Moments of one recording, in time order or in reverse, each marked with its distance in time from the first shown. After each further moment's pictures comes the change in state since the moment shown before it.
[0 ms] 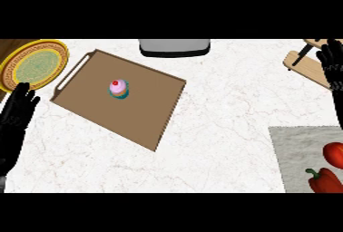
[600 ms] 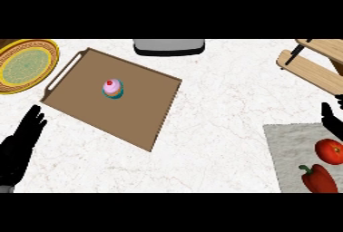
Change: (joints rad) left arm 0.057 -0.036 -0.015 0.165 -0.001 -0.034 0.053; right arm 0.168 0.048 -0.167 0.243 0.179 -0.366 0.103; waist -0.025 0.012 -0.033
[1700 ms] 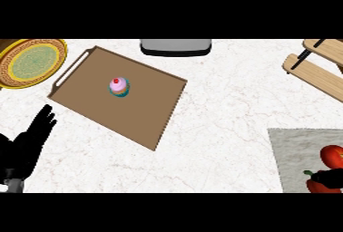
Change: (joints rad) left arm -0.056 -0.045 -0.001 0.102 -0.035 -0.066 0.010; right arm 0.185 -0.204 0.263 -0.356 0.566 0.367 0.978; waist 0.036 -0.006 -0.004
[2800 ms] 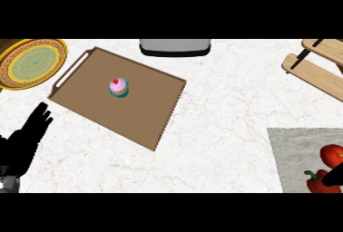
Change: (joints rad) left arm -0.012 -0.050 0.104 0.014 -0.061 -0.081 0.028; right arm -0.124 0.002 -0.046 0.162 0.023 0.385 0.021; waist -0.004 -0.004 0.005
